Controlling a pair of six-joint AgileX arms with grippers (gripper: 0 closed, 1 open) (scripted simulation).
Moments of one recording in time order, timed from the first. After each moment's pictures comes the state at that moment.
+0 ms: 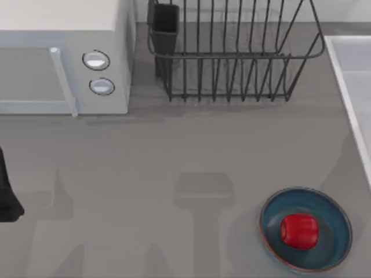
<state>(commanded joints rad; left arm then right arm) 0.00 0.00 0.00 0.00 0.00 0.00 -0.48 2.42 2.06 -1.14 -0.04 -0.46</state>
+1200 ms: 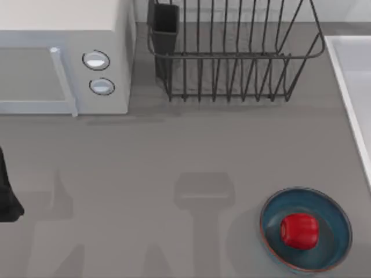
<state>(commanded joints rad) 0.00 0.00 0.00 0.00 0.00 0.00 -0.78 1.53 1.64 -1.59 -0.07 -0.77</state>
